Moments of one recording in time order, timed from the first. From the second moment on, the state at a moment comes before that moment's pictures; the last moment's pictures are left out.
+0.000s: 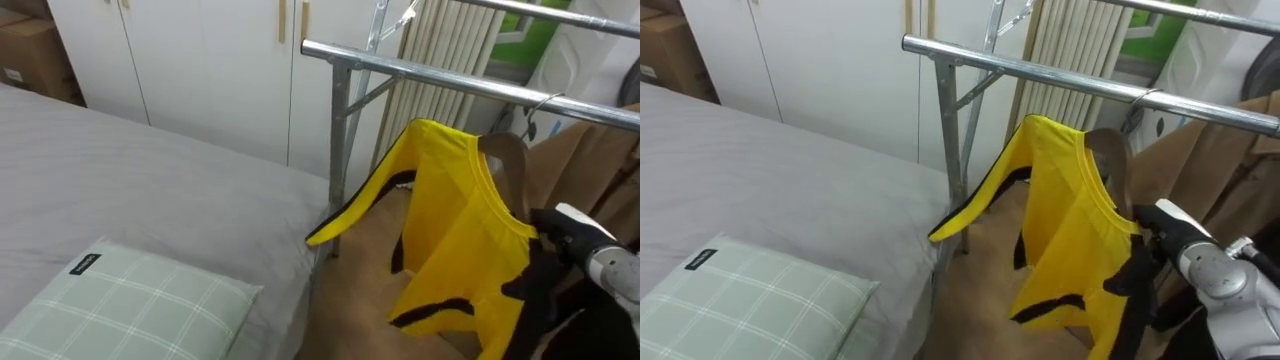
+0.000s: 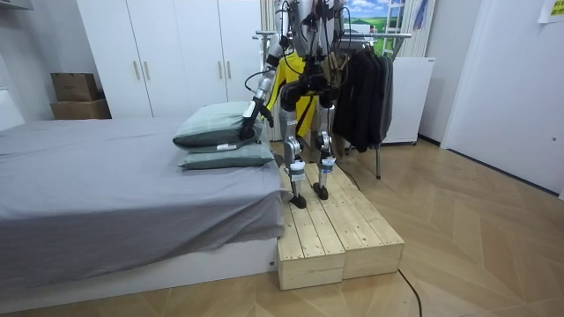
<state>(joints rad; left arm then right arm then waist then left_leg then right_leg) 0.28 0.31 0.27 1.02 0.35 0.31 0.14 -0.48 -0.58 -0.02 0.69 -0.42 0.11 0.30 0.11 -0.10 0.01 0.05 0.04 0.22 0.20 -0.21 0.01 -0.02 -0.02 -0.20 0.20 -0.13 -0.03</state>
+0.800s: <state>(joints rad) 0.28 0.31 0.28 1.02 0.36 0.32 0.14 -0.48 -0.58 -0.11 0.58 -0.38 0.12 0.18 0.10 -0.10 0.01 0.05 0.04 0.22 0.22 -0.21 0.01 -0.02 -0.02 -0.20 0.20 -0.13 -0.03</state>
